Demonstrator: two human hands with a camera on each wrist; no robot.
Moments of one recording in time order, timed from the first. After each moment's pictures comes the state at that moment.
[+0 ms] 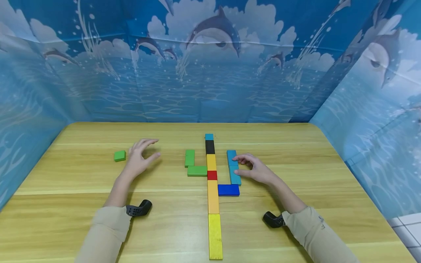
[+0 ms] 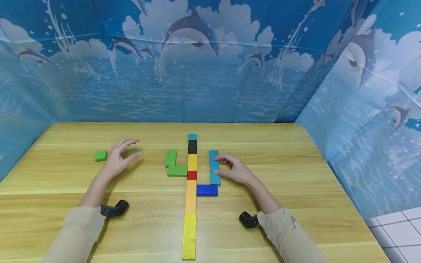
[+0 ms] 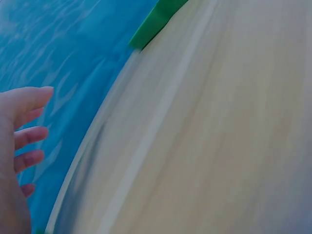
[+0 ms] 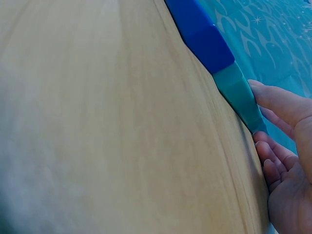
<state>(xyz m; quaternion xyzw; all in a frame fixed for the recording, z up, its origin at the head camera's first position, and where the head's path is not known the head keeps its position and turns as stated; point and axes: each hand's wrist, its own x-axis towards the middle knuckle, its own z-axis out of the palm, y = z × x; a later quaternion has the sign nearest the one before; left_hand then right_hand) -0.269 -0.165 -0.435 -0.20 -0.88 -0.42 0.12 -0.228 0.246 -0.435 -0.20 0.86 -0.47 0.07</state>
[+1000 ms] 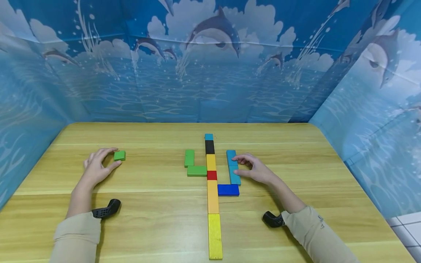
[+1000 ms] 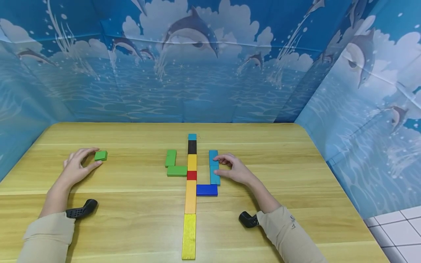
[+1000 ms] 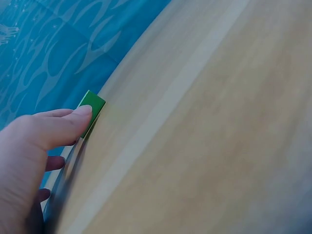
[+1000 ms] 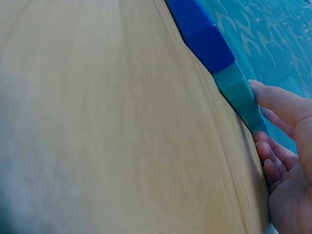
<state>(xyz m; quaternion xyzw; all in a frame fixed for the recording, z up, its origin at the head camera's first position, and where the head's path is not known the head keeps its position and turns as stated) -0.247 -0.272 -0.440 -0.11 -0.94 -0.30 0.10 -0.228 0.246 -0.436 -0.20 0.86 -0.46 0.07</state>
